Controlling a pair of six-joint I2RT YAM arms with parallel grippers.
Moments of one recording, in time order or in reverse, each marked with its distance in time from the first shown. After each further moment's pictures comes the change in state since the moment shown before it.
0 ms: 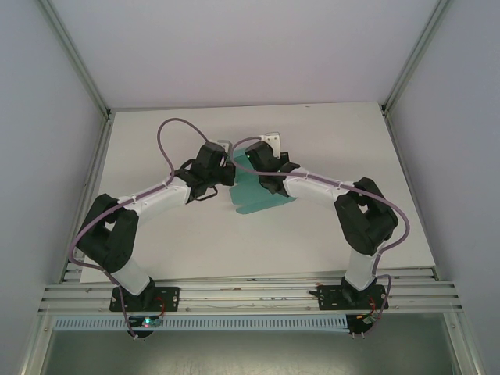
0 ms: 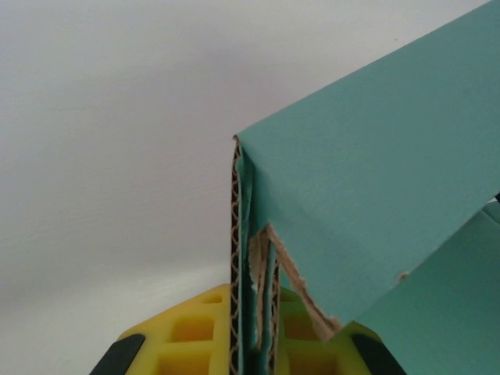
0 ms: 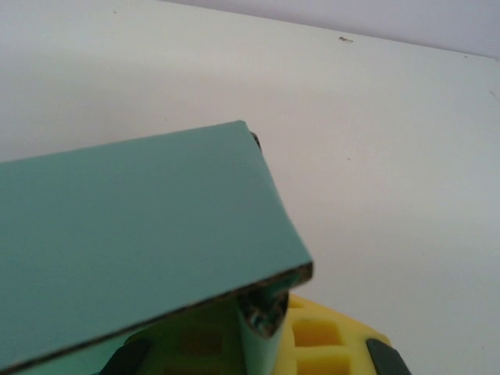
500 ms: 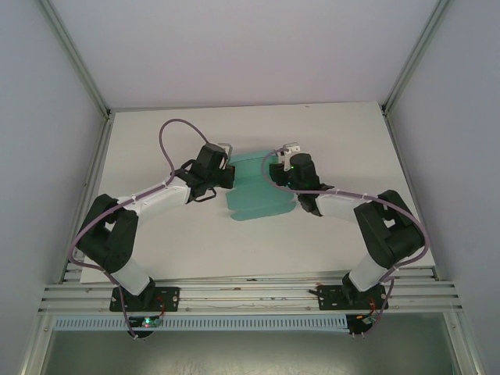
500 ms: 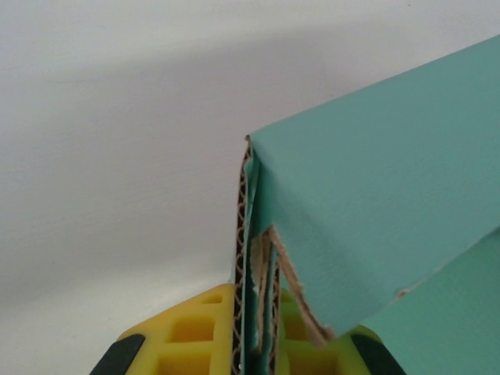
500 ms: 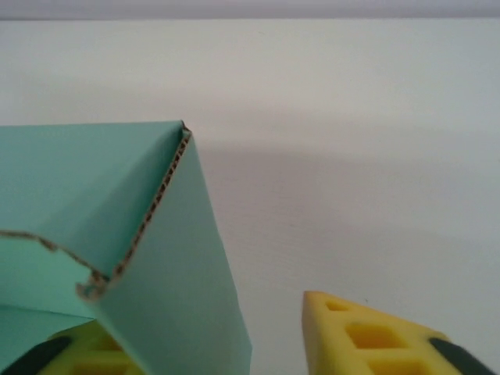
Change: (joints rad) left arm -0.001 0.000 0.000 -0.058 0.009 0.009; right arm -0.220 -0.202 -0.485 0.634 -0.710 -0.152
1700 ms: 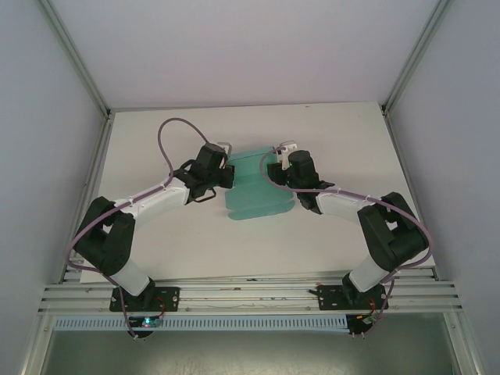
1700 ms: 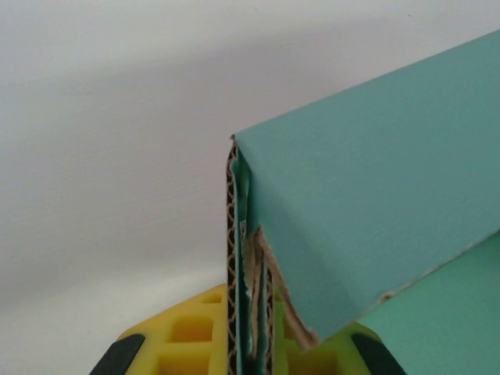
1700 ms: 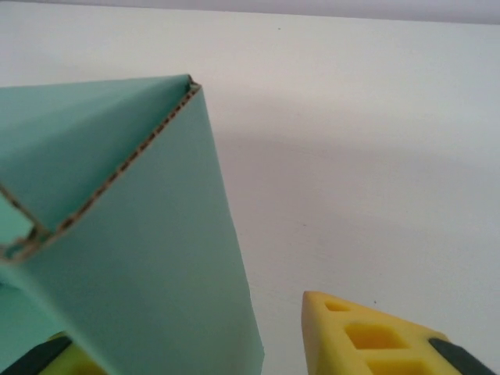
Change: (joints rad) left arm -0.018 -0.024 0.000 -0.011 -0.029 0.014; right arm 0.023 -0.017 0.055 -0.116 0.043 -0.020
